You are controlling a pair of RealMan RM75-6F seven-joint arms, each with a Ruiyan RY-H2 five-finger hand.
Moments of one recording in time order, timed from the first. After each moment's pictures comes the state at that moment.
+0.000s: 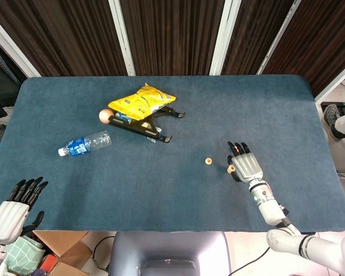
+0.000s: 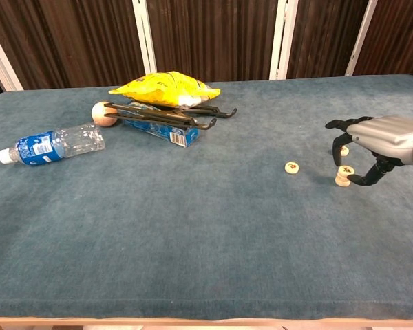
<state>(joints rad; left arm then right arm) -0.13 -1.07 0.07 -1.58 1.66 1.44 -0.03 0.61 -1.55 0.13 -1.24 -1.12 0.93 -0.44</state>
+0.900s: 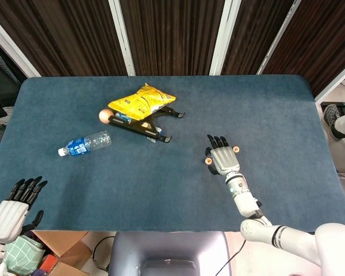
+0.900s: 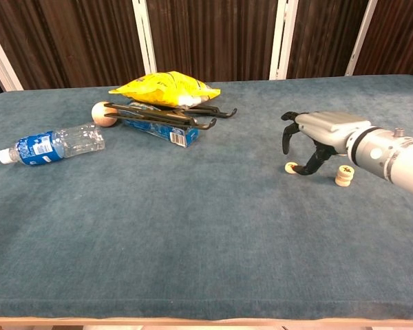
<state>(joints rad) -0.13 -1.07 0.07 -1.58 1.65 1.44 -0.02 0.74 -1.72 0.24 -1.19 -0.96 0.90 -0.50</state>
